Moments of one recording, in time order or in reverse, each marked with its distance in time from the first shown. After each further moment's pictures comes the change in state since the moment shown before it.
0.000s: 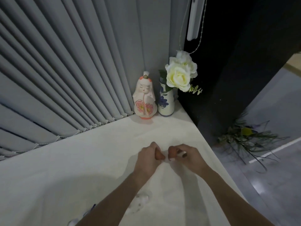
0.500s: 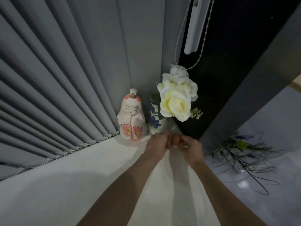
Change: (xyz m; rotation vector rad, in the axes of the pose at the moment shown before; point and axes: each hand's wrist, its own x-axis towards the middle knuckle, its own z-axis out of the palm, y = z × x) left_hand 0.156 0.062 0.016 0.255 -0.177 0.284; right_hand 0.111 0.003 -0.043 -0.025 0.419 0.077
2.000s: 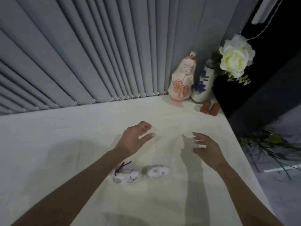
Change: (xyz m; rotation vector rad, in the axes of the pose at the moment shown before) left_hand -0.258 -0.110 -0.028 -0.420 0.314 -0.180; right_hand -0.151 -0.019 0.022 0.184 -0.368 0.022
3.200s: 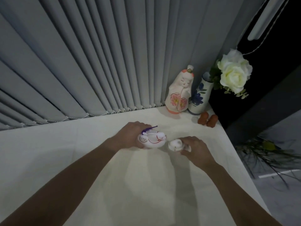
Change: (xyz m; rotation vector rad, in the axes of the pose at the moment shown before) left_hand 0.082 -0.017 -0.033 0.479 -0.296 0.254; right_hand 0.038 -0.041 0.023 -0.624 -0.071 -0.233
